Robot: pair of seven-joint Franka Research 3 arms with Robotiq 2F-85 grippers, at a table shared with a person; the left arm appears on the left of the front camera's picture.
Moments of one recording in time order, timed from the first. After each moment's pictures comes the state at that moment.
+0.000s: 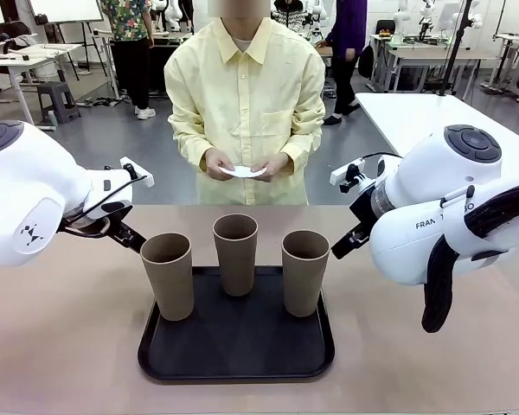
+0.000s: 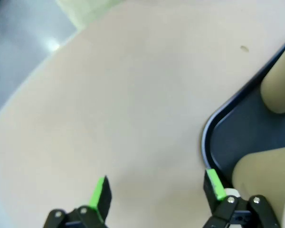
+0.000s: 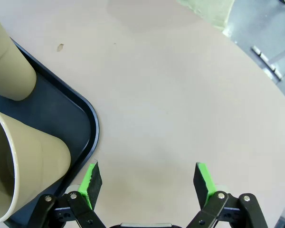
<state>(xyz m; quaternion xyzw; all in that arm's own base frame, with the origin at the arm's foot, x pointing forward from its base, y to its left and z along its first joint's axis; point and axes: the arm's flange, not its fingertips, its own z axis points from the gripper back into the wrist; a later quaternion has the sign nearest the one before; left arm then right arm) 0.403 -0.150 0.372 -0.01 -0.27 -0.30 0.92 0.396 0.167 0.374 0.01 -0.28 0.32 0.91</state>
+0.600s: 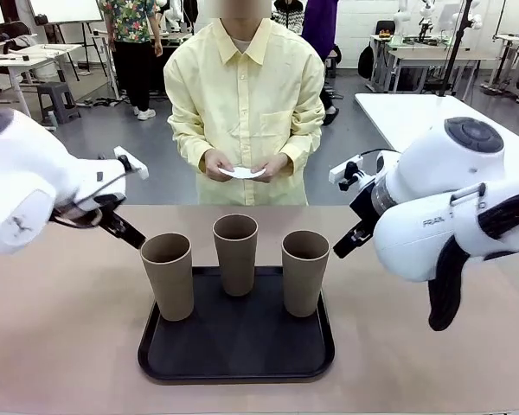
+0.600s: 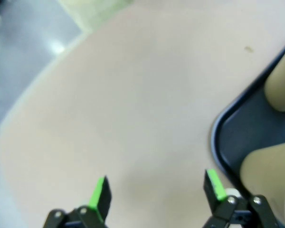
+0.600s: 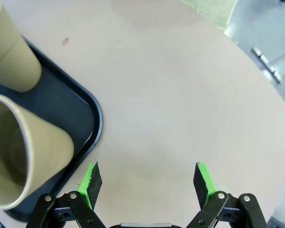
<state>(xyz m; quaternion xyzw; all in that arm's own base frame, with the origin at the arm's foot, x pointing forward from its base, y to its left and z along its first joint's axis) 0.403 -0.138 0.399 0.02 -0.28 -0.31 0.91 0.388 0.169 0.392 0.00 -0.27 0.34 0.90</state>
